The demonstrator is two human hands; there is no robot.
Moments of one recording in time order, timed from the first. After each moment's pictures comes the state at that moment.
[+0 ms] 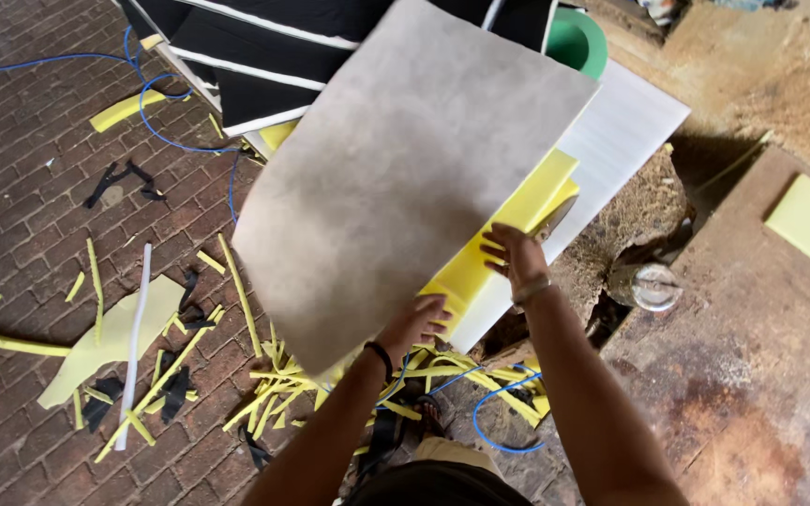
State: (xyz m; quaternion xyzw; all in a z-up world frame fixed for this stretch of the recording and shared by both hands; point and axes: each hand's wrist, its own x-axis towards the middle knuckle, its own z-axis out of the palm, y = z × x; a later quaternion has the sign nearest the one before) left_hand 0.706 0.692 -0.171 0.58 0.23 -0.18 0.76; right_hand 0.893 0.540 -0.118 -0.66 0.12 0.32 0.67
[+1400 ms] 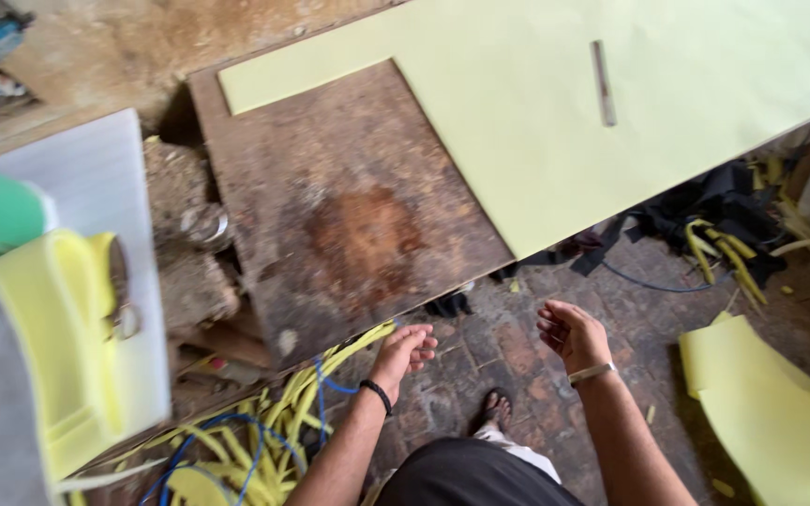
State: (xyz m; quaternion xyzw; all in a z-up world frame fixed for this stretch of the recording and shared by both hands) left_hand 0.545 0.248 -0.209 0.58 -0.04 -0.52 0.62; right_hand 0.342 -0.017 -0.138 -0.40 0.49 -0.22 0.74
